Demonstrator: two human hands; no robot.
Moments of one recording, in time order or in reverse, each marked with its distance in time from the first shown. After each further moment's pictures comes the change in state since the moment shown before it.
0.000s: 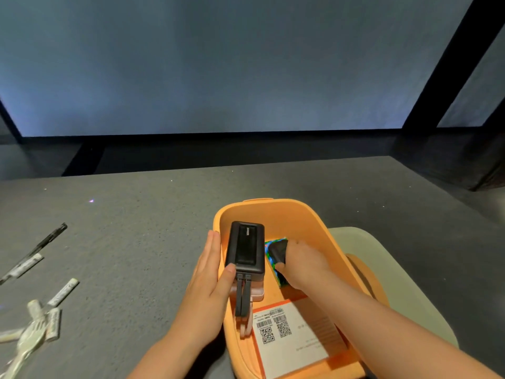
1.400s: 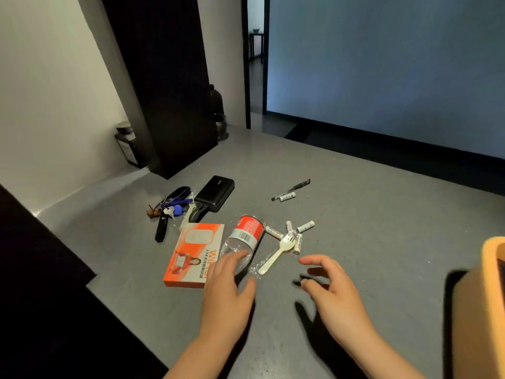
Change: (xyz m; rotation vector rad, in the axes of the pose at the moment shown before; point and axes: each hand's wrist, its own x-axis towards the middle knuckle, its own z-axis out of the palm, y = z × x) left_hand -0.202 -0.112 -0.158 0.237 0.881 -0.417; right_hand -0.166 -0.226 0.073 1.012 -0.381 -0.791
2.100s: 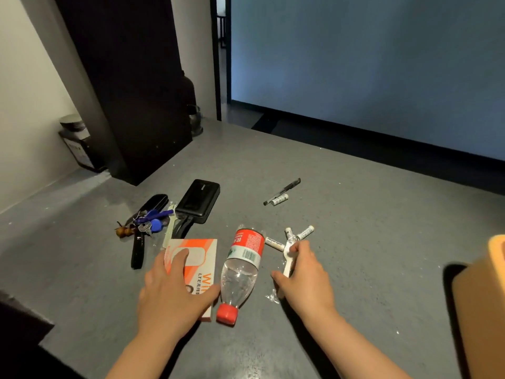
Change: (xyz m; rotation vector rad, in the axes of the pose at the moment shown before) left_hand 0.084 -0.078 -0.053 0.434 -0.127 -0.165; right_hand 0.082 0.020 0.073 -0.583 0.222 0.149
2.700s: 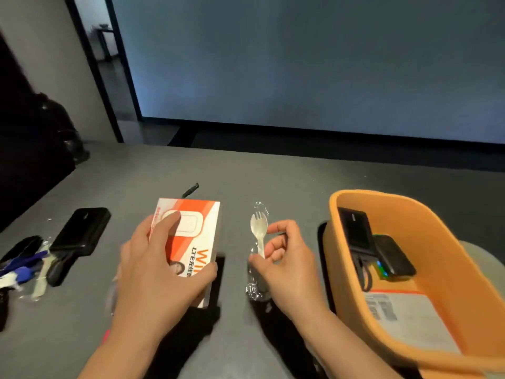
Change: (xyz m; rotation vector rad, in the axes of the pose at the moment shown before) left_hand -0.069 0.169 -0.018 -0.270 -0.009 0.478; right_hand -0.070 0.044 -0.153 0.491 0.270 0.044
